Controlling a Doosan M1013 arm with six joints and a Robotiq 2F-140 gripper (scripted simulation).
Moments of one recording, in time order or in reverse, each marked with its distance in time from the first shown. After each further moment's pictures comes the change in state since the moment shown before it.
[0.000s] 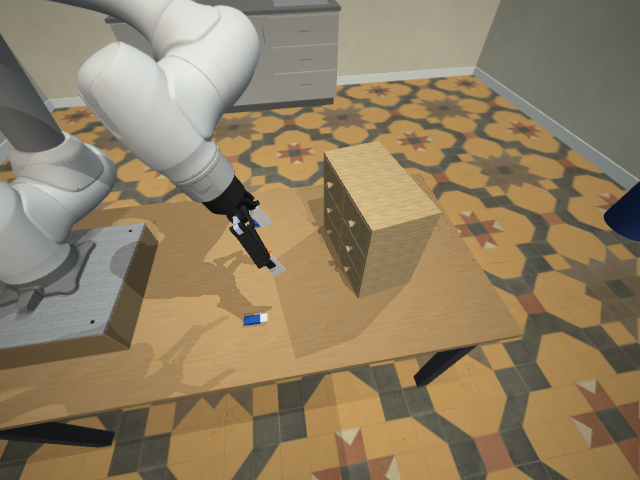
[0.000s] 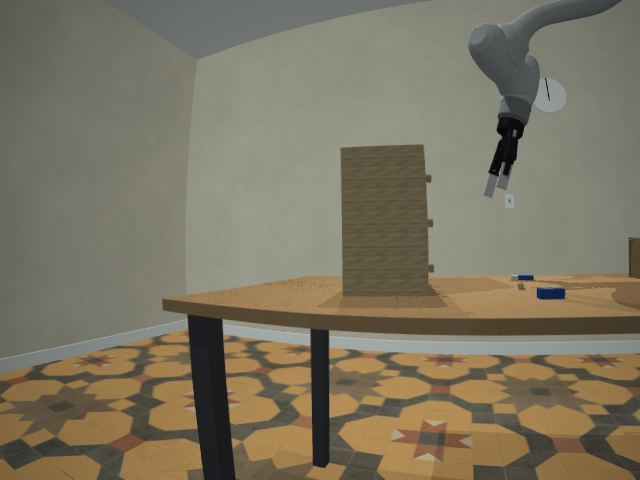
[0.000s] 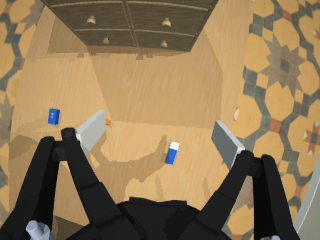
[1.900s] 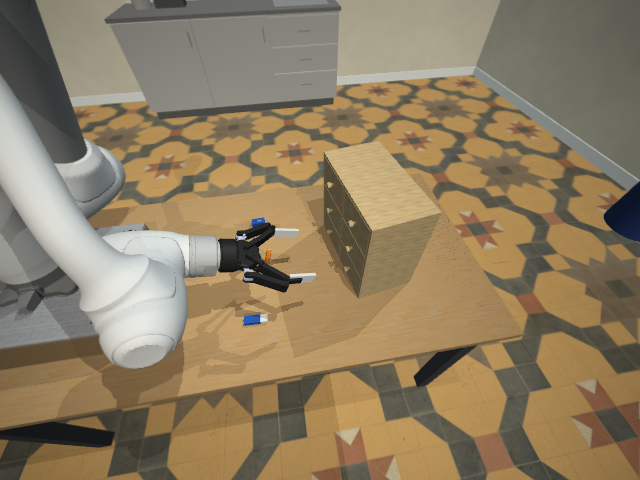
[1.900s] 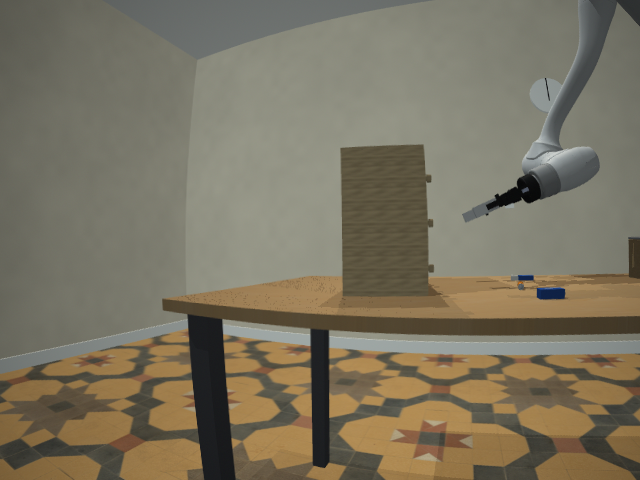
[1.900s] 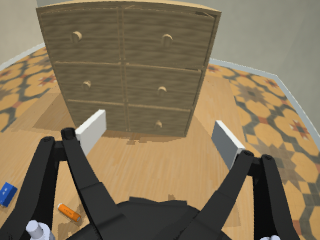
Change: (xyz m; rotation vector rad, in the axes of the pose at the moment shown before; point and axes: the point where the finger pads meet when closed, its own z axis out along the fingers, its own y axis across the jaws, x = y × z) arm 0.042 -0.002 0.088 0.013 0.832 0.000
